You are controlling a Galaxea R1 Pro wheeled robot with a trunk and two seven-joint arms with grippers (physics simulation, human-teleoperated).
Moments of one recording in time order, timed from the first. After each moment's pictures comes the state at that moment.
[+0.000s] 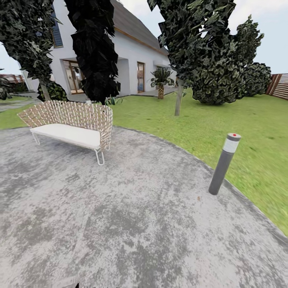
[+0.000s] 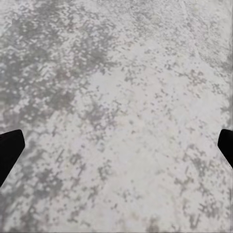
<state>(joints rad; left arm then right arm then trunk) -0.30 0.12 0.07 -0.23 0.15 -0.29 0.01 -0.08 -0.09 0.00 -0.59 0.00 -0.25 -0.04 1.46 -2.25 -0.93</state>
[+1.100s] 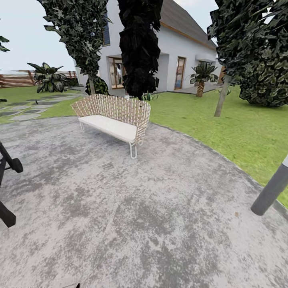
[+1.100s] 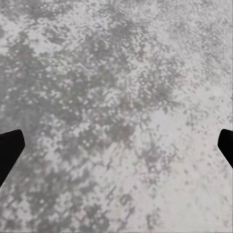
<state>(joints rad) -0.30 0.12 0.07 -0.23 0.14 -0.29 0.01 -0.08 -0.07 0.04 -0.58 0.00 -0.25 -0.14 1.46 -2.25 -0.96</state>
